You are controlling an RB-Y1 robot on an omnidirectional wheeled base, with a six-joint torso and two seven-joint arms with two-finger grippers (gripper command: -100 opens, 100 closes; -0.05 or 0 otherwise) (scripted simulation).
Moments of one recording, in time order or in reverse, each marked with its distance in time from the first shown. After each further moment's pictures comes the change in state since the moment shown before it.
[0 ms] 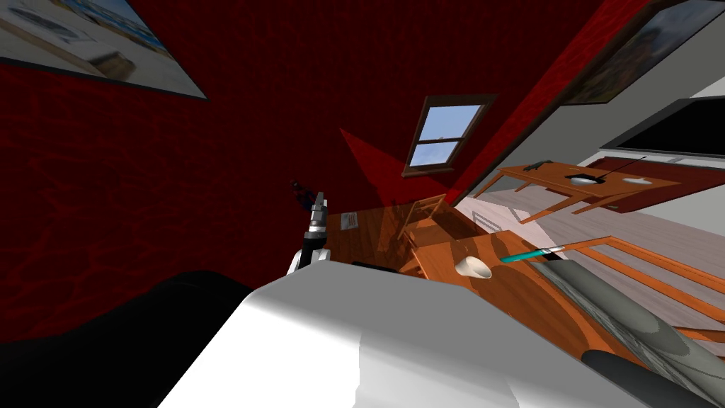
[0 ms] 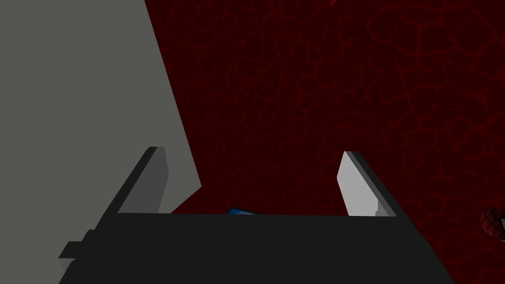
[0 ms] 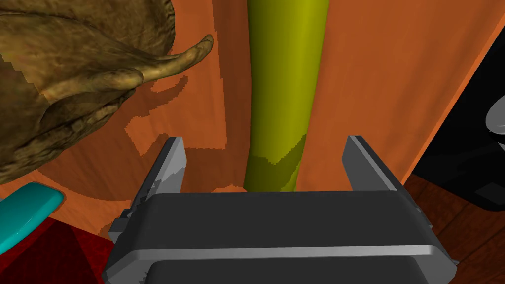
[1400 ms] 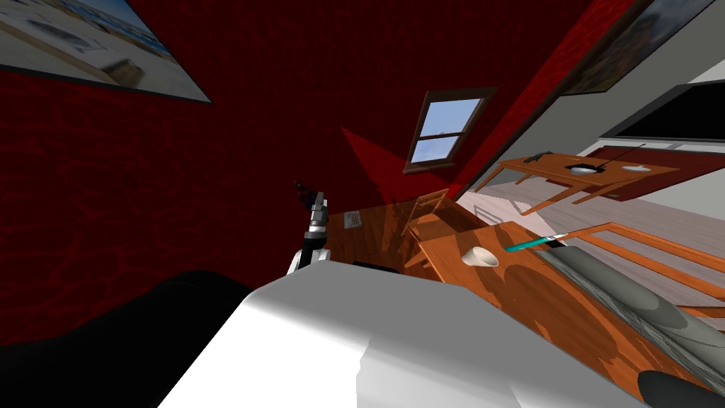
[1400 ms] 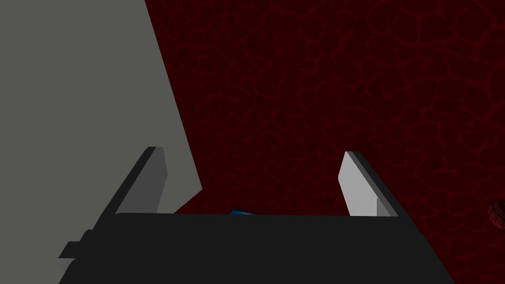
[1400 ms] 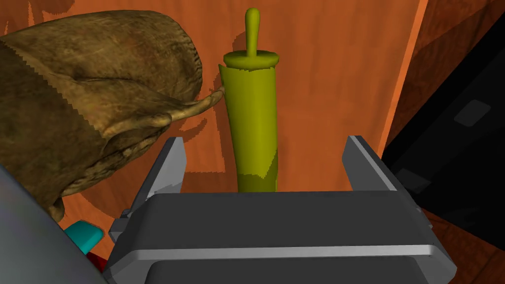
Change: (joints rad) left arm 0.000 0.000 0.000 0.000 0.000 0.000 0.000; right arm 0.135 -0.037 -0.109 0.054 -0.021 0.021 -0.007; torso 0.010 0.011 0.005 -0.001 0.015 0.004
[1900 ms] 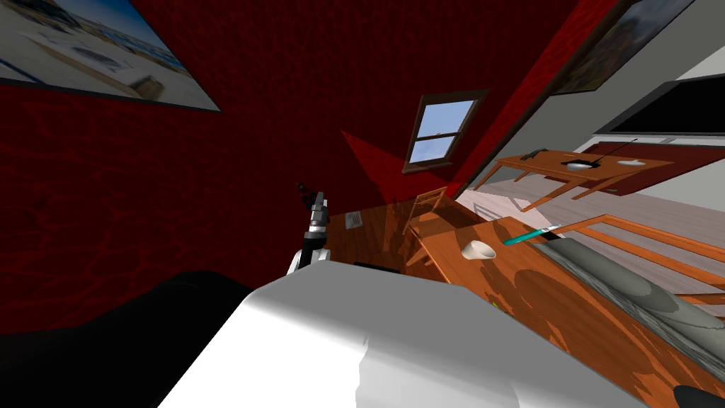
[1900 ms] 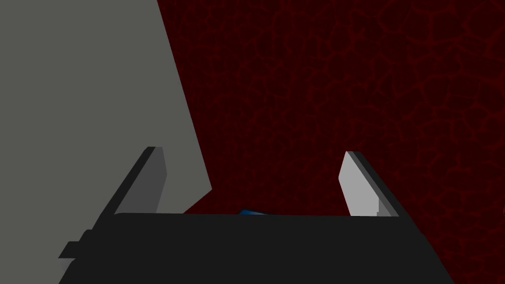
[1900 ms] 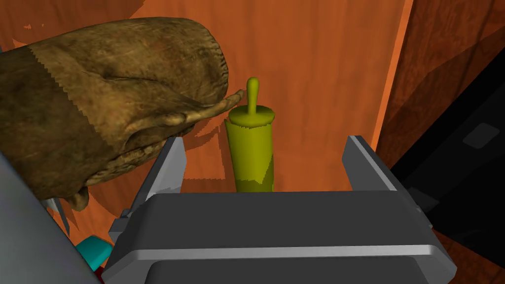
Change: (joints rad) left arm 0.000 0.000 0.000 0.000 0.000 0.000 0.000; right arm 0.070 -0.047 -0.038 -0.004 -0.014 0.017 -0.001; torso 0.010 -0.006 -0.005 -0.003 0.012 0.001
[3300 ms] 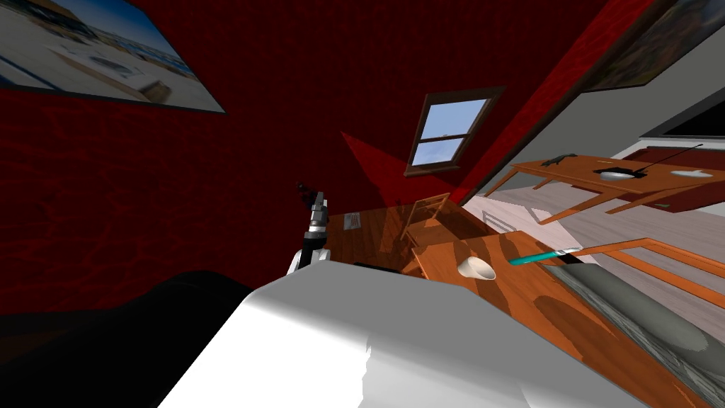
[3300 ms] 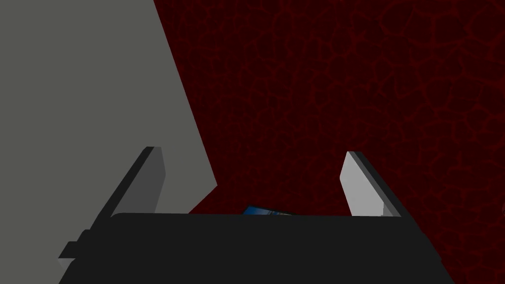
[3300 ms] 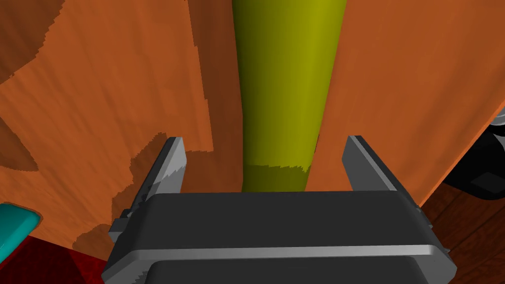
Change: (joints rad) left arm 0.000 0.000 0.000 0.000 0.000 0.000 0.000; right arm -0.239 0.147 0.157 0.000 0.035 -0.051 0.022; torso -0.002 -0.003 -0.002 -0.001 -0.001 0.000
